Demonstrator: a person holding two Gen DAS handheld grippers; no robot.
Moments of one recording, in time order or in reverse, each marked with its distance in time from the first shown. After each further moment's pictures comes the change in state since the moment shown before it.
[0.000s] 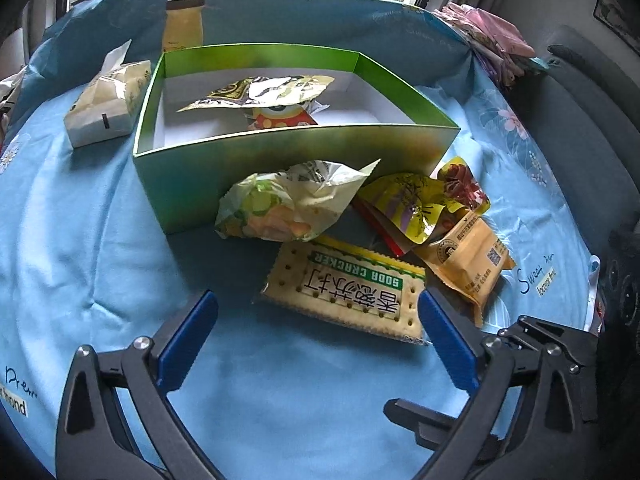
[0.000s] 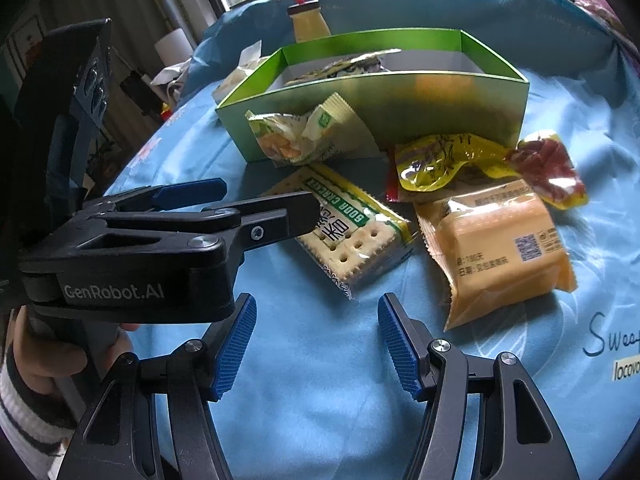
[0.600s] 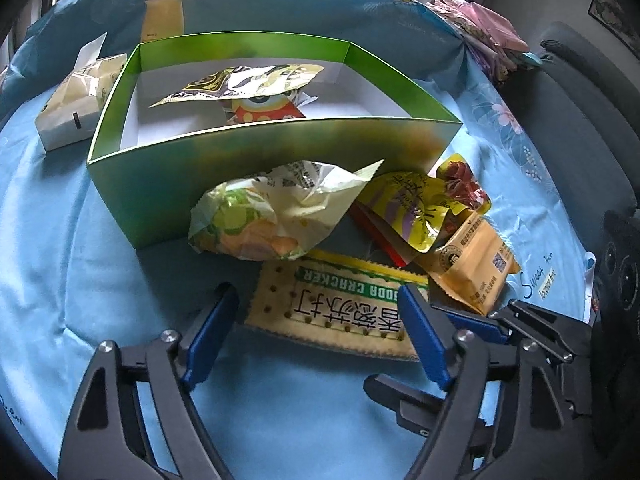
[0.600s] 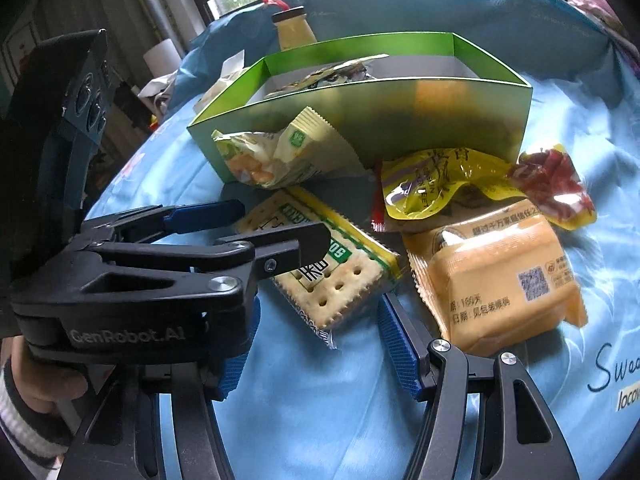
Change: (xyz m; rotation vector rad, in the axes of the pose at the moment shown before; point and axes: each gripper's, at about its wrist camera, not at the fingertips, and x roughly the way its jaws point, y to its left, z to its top) left arm 0.022 0.002 0.008 0.016 0.017 -0.048; right arm 0.017 -0.008 0.017 0.006 -0.049 -0.038
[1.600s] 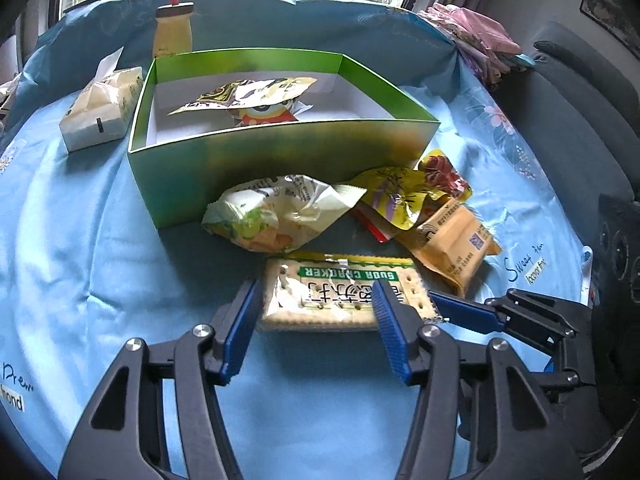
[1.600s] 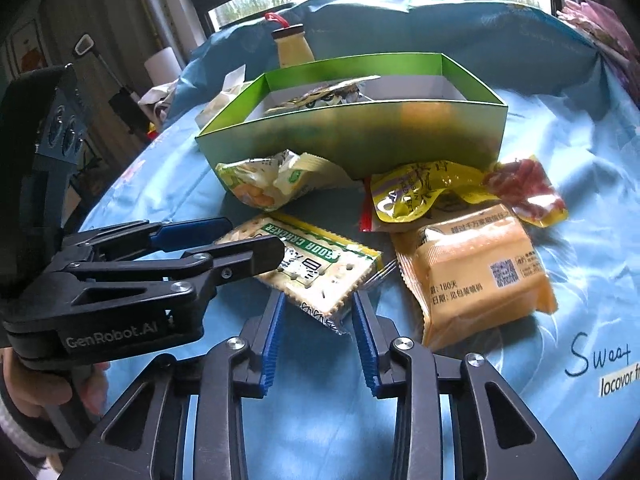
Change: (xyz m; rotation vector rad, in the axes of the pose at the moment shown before) left arm -0.034 -0.009 -0.021 0.016 -0.037 0.023; right arm -0.024 0.003 -0.012 -0.003 -0.046 -0.023
